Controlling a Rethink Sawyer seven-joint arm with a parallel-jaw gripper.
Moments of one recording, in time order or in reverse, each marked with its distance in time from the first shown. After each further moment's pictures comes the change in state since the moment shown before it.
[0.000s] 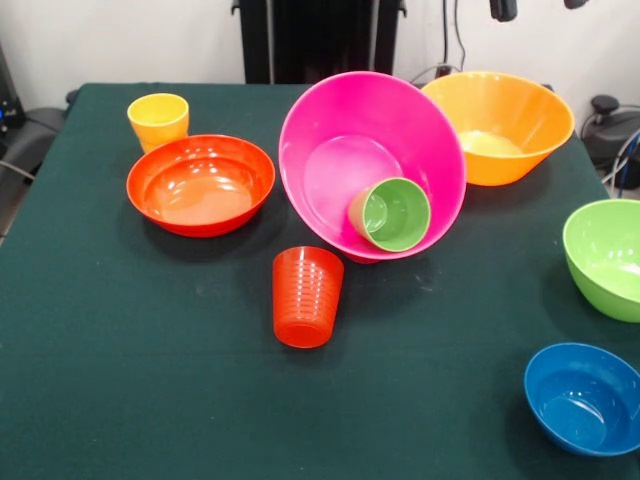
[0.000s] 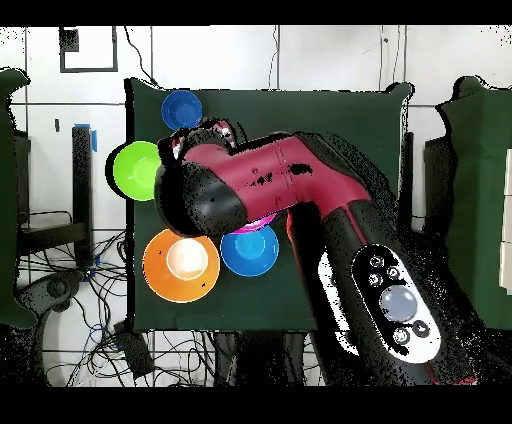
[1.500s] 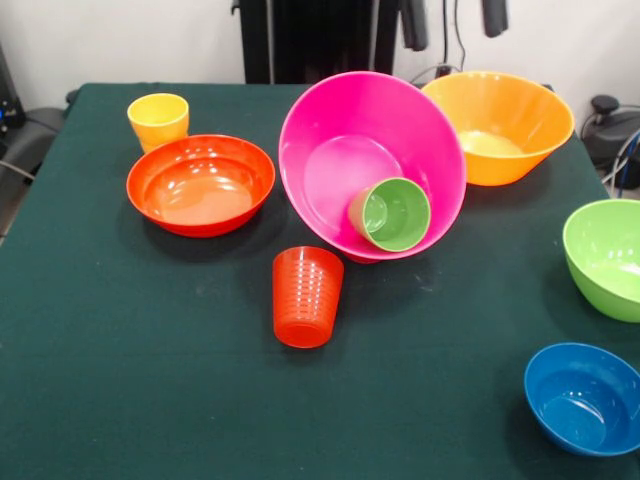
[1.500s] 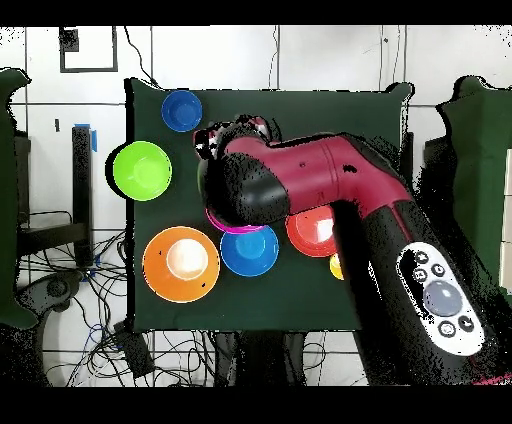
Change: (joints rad) arm -0.082 0.046 -0.001 -0.016 0.001 0.000 0.000
